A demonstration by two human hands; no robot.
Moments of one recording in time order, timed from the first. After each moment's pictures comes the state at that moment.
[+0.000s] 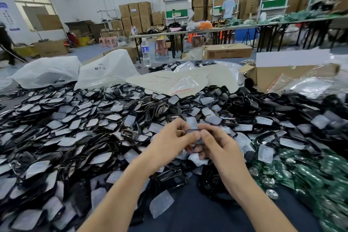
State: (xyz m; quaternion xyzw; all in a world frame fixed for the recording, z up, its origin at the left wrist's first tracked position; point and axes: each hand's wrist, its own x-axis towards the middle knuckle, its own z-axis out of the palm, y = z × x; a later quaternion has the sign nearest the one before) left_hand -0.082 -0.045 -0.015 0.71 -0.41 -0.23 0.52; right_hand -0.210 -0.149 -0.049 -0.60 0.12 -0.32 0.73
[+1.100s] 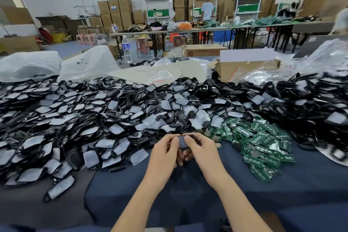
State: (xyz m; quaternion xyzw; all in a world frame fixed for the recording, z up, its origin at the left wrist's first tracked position) left_hand -0.229 -0.009 -0.068 0.69 -0.33 -0.18 0.62; right_hand -0.307 -0.114 -0.077 -0.65 0.25 -0.30 0.66
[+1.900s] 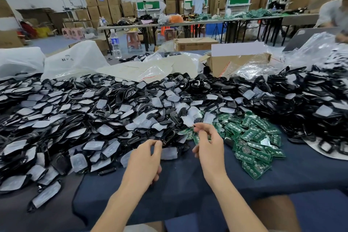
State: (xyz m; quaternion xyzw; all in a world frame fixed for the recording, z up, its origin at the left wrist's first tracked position) left_hand -0.214 0.009 -0.065 0.83 -0.27 -0.17 0.46; right_hand -0.324 -0.119 -0.069 -0.58 0.33 -0.42 0.61
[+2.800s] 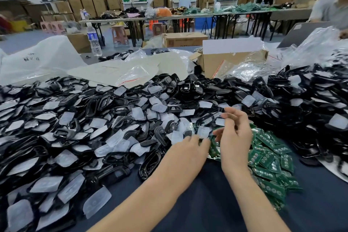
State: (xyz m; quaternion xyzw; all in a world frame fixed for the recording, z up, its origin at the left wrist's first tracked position) left_hand -0.229 -0.128 -0.041 0.72 -0.68 0.13 0.04; right_hand -0.305 -0.231 -0.057 -0.52 0.36 -0.57 0.52
